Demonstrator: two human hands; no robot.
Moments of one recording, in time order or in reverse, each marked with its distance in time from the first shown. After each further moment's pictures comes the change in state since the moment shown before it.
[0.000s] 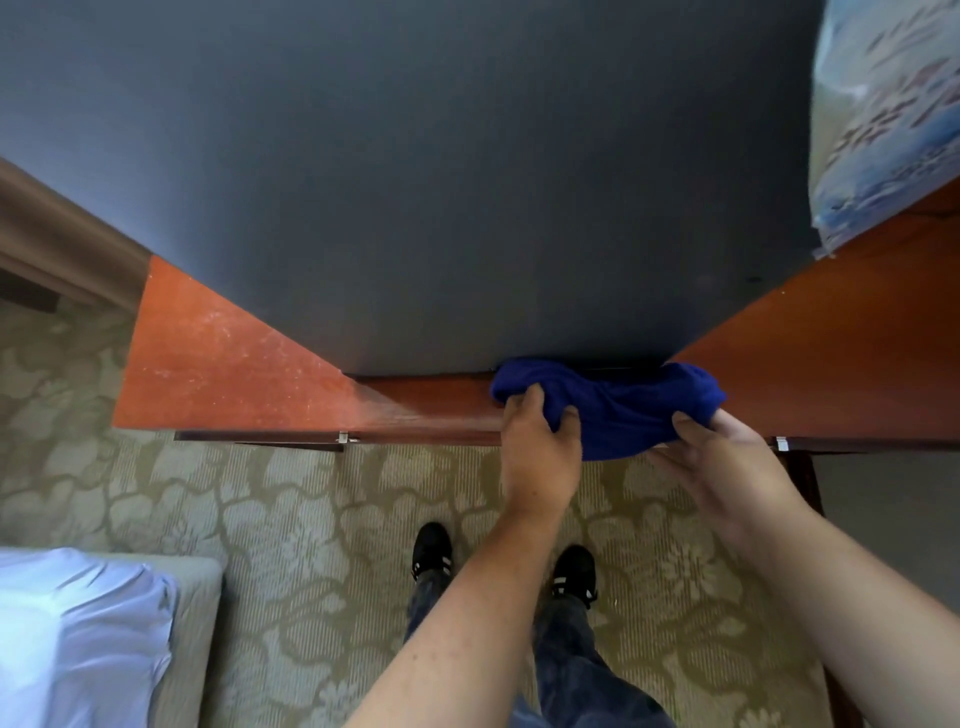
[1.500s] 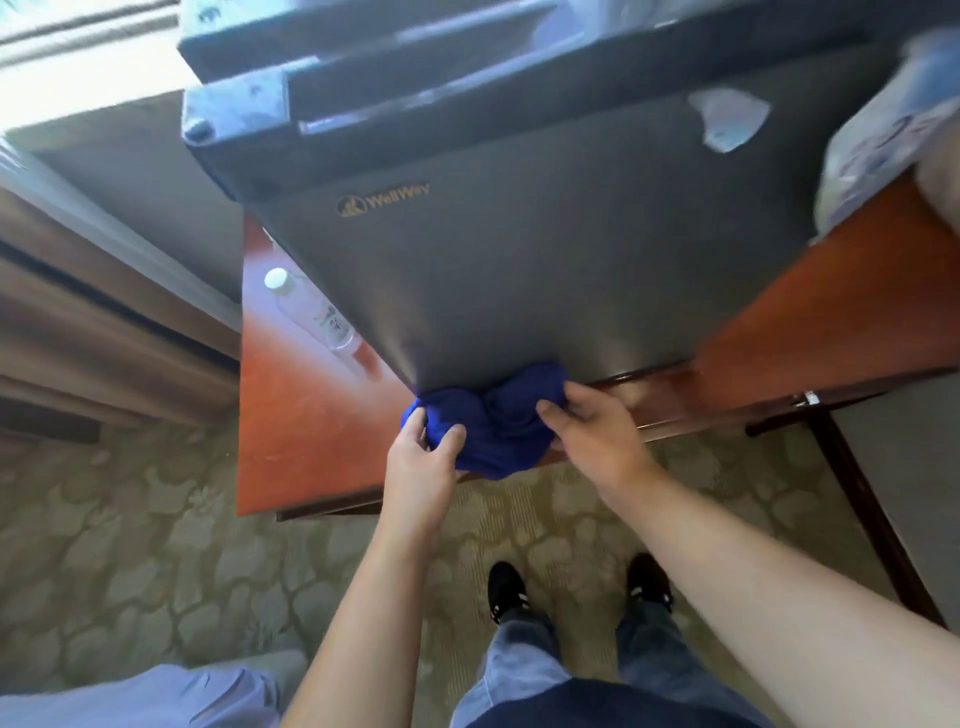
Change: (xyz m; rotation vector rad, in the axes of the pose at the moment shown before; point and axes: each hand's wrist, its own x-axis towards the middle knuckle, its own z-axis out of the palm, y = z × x) left_hand 0.015 -0.036 -0.243 -0.254 -0.101 -0.028; right_hand -0.077 0.020 0.208 -0.113 -0.072 -0.318
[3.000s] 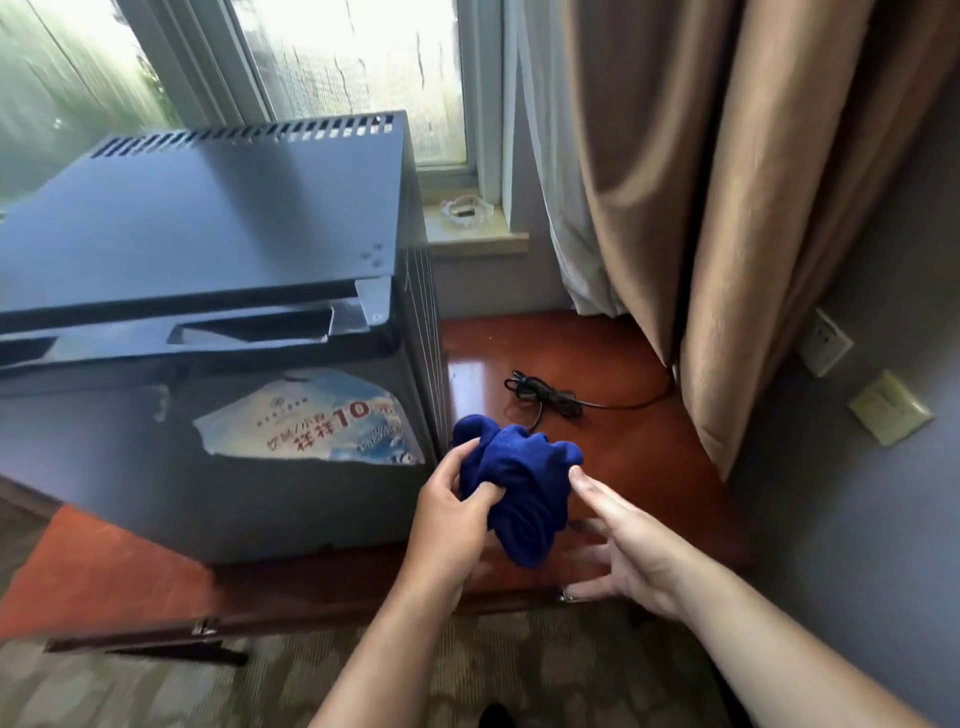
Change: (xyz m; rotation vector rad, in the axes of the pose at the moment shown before) left_hand -0.082 0.180 0.385 -0.183 0.000 0.166; right_hand 0.051 -0.132 -0.404 0.049 -0.345 0.325
